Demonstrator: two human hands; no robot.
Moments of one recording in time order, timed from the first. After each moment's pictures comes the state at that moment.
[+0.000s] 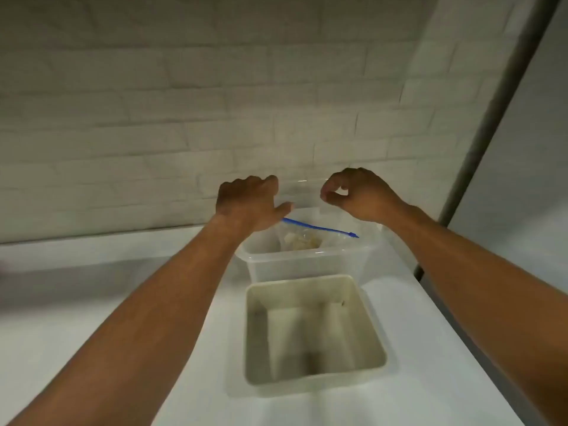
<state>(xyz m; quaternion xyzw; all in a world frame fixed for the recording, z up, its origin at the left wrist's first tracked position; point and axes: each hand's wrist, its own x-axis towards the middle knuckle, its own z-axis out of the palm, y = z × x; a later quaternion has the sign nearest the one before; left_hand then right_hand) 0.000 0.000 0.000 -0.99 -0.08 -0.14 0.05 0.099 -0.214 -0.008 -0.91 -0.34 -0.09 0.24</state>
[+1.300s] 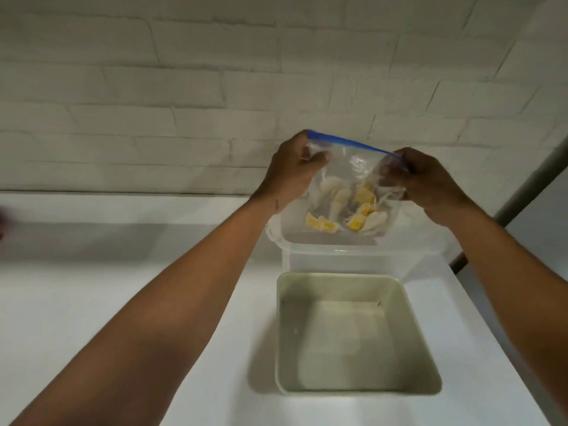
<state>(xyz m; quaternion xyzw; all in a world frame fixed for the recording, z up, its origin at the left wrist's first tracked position) 0.059 0.053 -0.042 -0.79 -0.01 -0.25 -0.56 0.135 -0.175 -0.031 -0.80 -0.21 0.06 0.56</state>
